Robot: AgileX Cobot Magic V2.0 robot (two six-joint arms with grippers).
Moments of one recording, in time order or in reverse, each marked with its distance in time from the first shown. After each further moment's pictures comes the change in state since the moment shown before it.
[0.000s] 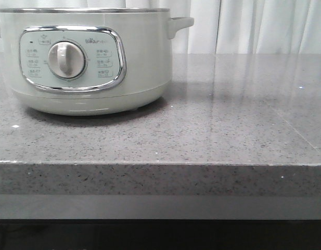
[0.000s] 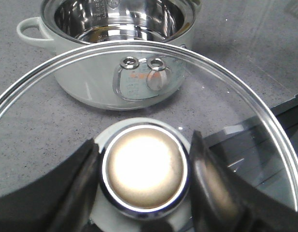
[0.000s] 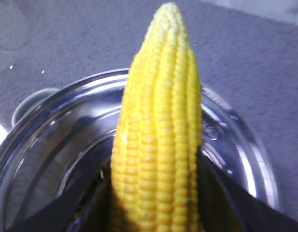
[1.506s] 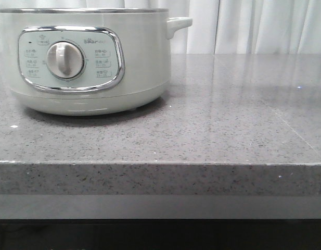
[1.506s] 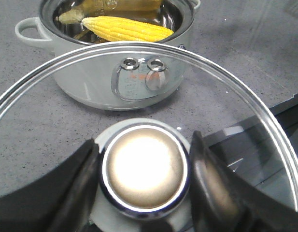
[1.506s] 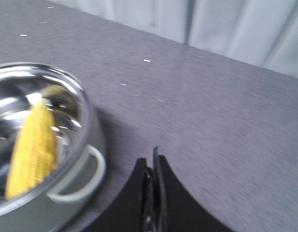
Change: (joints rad) left arm 0.000 0.000 0.000 0.000 0.000 0.000; right arm -0.311 -0.437 0.272 -0.158 0.094 -0.002
